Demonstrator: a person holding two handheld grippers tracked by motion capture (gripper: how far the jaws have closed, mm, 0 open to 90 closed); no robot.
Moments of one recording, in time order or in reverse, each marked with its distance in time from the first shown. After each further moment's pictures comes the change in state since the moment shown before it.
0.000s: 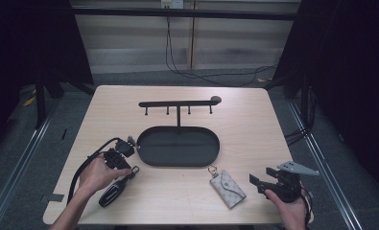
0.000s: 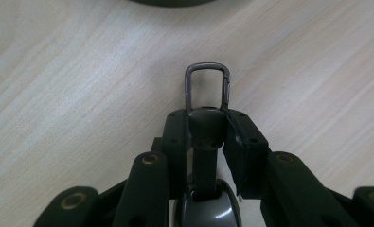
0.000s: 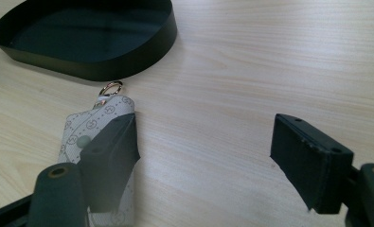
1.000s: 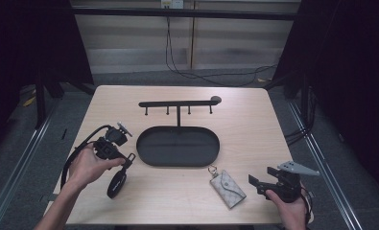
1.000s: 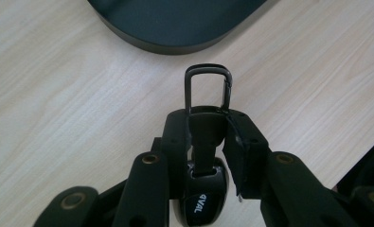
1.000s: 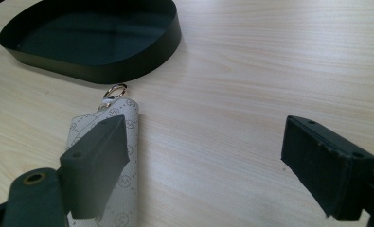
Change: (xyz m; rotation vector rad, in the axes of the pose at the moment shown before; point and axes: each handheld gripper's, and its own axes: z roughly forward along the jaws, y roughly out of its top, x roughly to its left) left arm -0.004 0.003 -0.061 -0.092 0.038 0.017; right arm 0.000 0.000 0.000 -0.013 0.015 -0.002
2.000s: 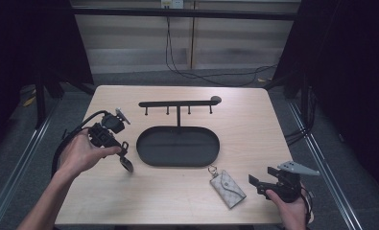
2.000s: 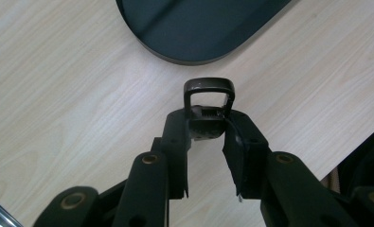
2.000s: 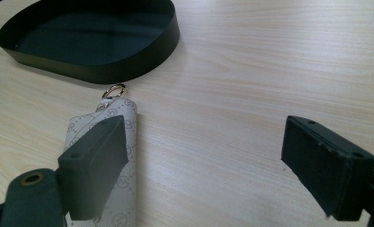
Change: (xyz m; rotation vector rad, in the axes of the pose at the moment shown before) left arm -0.005 0.020 -0.042 0.027 0.075 0.023; right arm -0.001 0.000 0.000 -0.002 -0.004 0.003
